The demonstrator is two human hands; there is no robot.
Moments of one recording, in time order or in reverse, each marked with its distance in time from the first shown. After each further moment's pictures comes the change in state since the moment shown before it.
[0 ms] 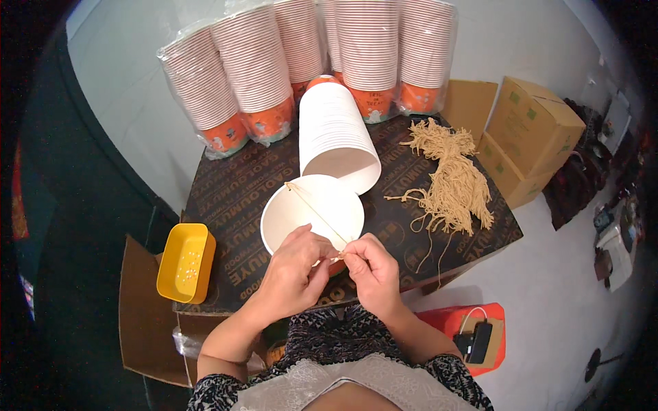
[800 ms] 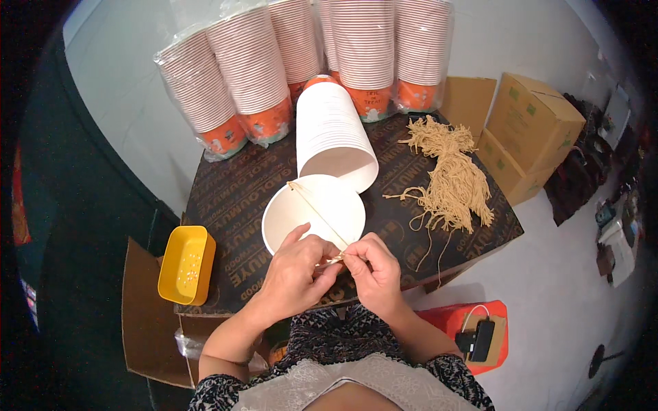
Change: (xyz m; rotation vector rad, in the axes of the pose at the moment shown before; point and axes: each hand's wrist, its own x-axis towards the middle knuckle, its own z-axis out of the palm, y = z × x) left_hand 0.005 0.006 0.005 0.032 -0.022 -0.055; right_hand 0.003 -0.003 -0.006 -0.120 0.035 -0.093
